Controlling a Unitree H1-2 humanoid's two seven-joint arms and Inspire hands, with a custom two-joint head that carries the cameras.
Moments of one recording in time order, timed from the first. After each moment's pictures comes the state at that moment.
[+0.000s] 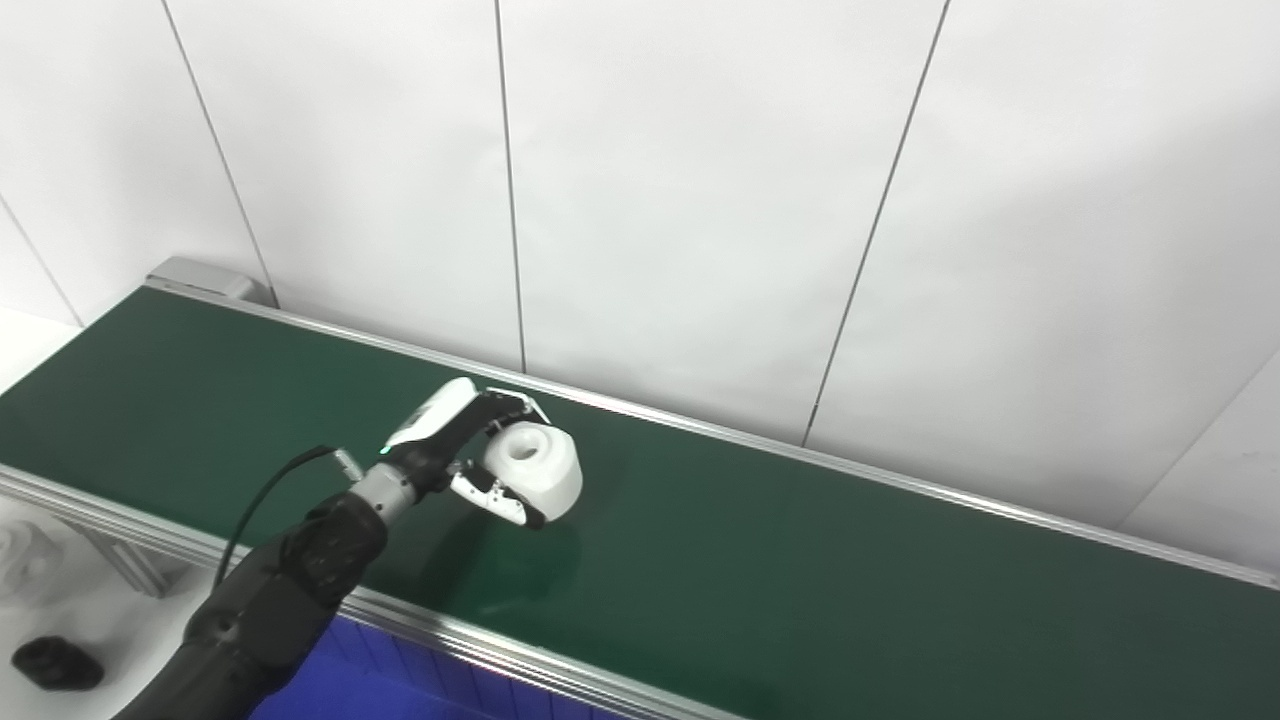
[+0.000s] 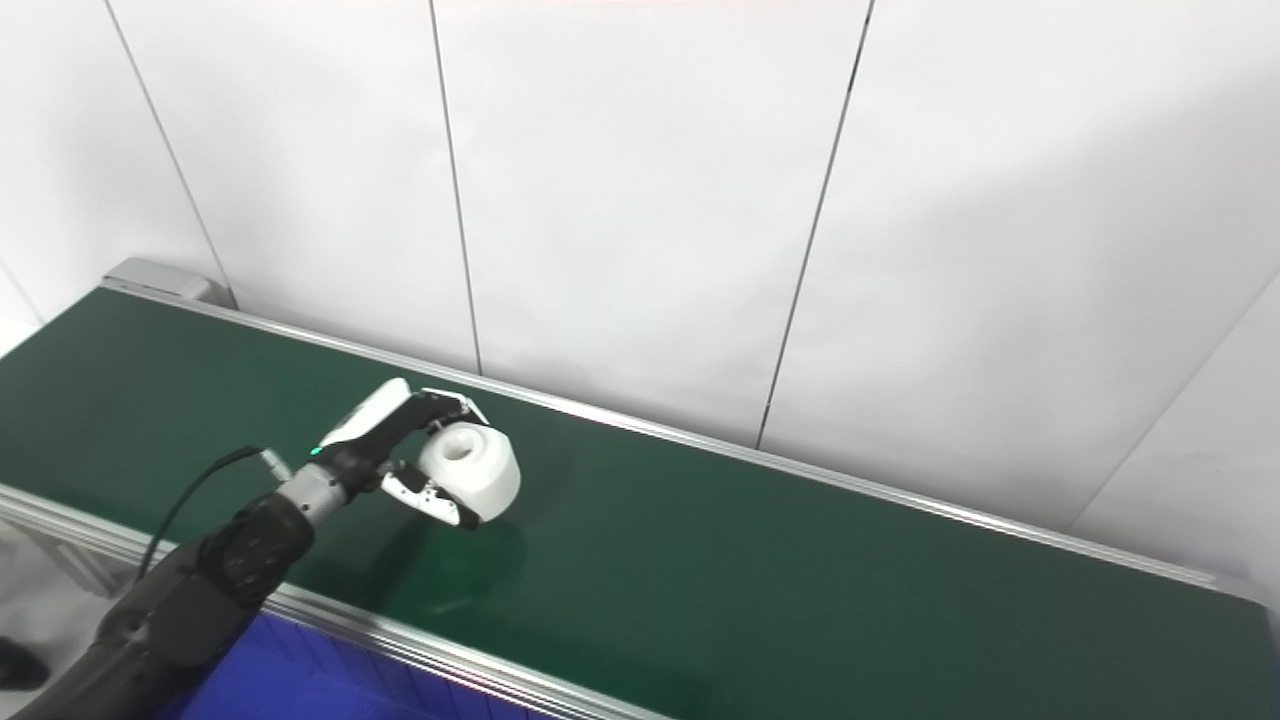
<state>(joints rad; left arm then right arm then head) -0.28 0.47 -0.13 0.45 0.31 -0.44 -0.02 0.49 -0.06 0.33 0.02 -0.30 -0.40 -0.07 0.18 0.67</state>
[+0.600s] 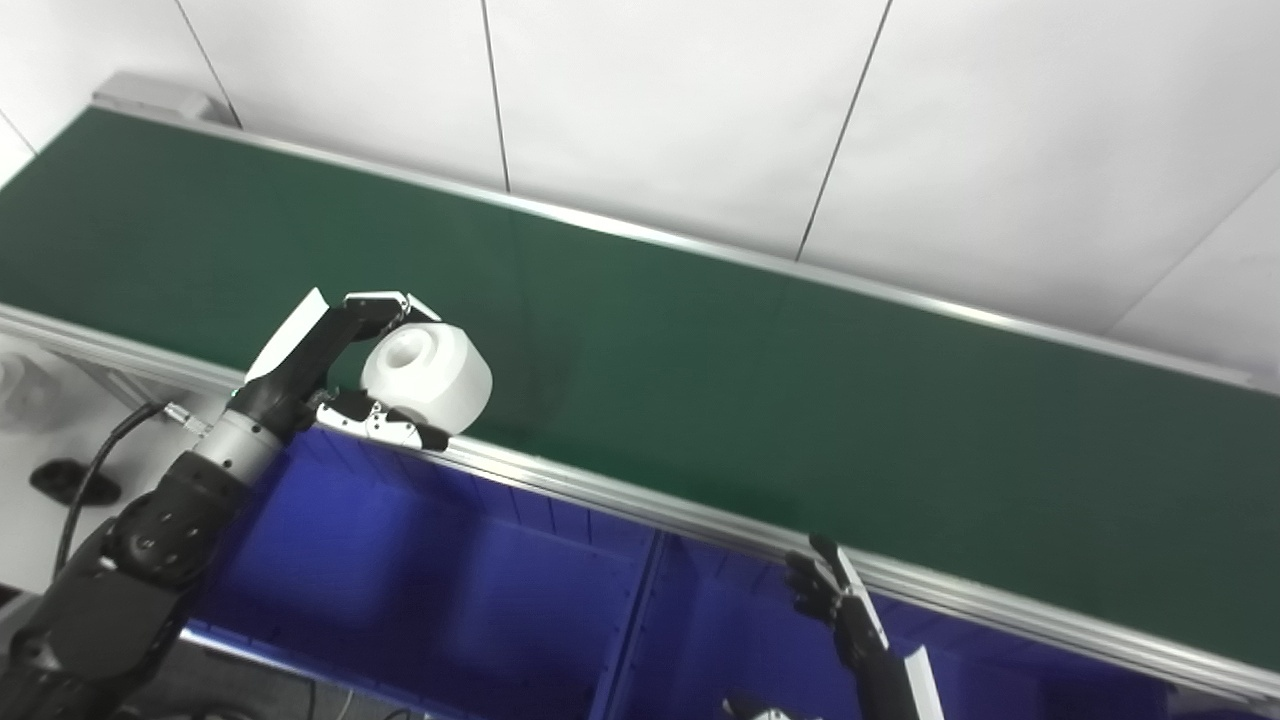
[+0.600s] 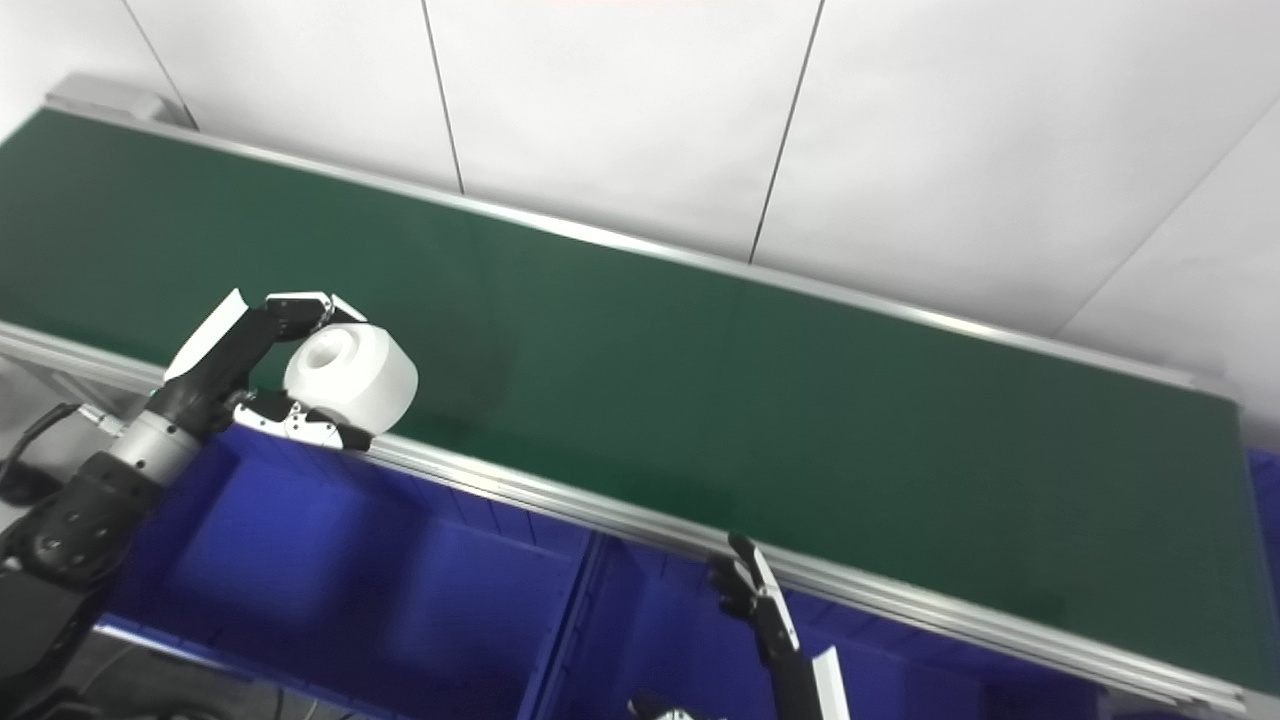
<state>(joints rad) 0.16 0.52 -0.03 0.08 0.07 -0.44 -0.09 0.56 -0.08 0.31 -0.19 -0.30 -0.31 -0.01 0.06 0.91</state>
